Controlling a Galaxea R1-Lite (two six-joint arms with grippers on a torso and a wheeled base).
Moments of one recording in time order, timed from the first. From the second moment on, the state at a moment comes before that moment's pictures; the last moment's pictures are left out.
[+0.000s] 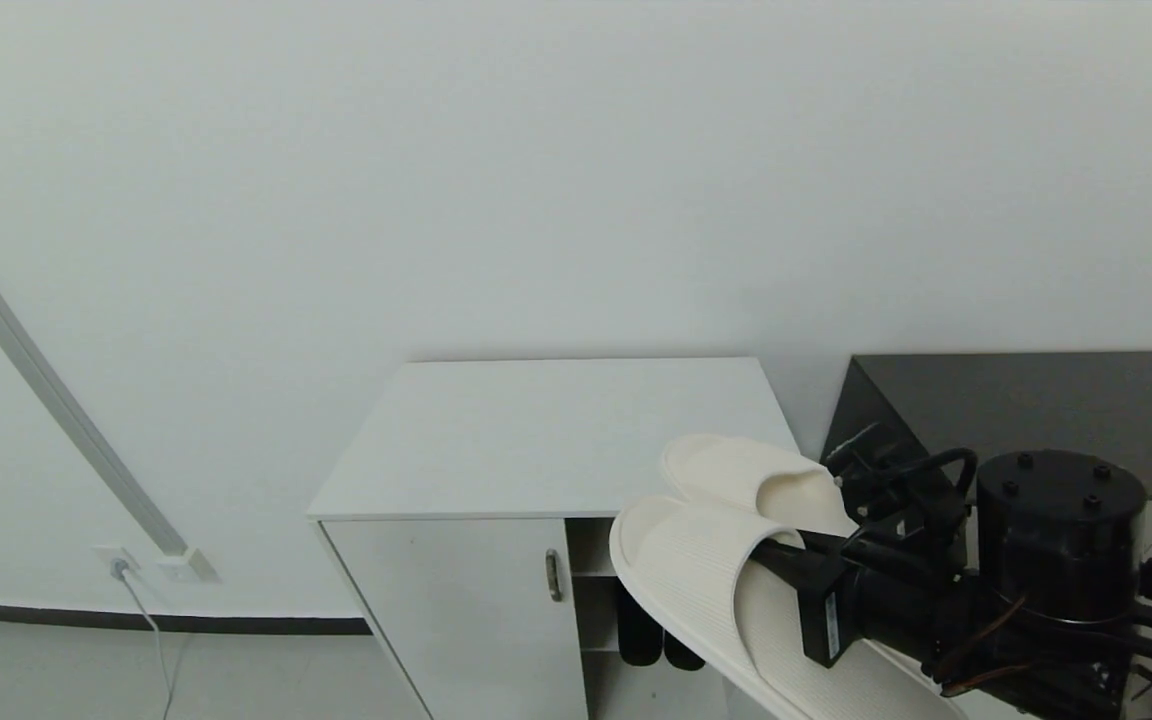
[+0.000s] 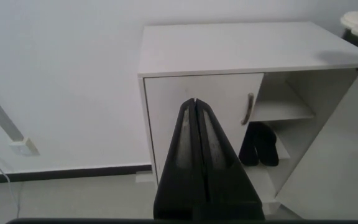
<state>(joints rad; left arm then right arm) 0.00 0.00 0.00 0.00 -0.03 0.01 0.77 1.64 -0.49 -0.88 -0.04 0.06</state>
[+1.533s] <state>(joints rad) 0.00 0.00 0.00 0.00 -0.03 0.01 0.78 1.66 -0.46 -0.93 -0.05 0.05</state>
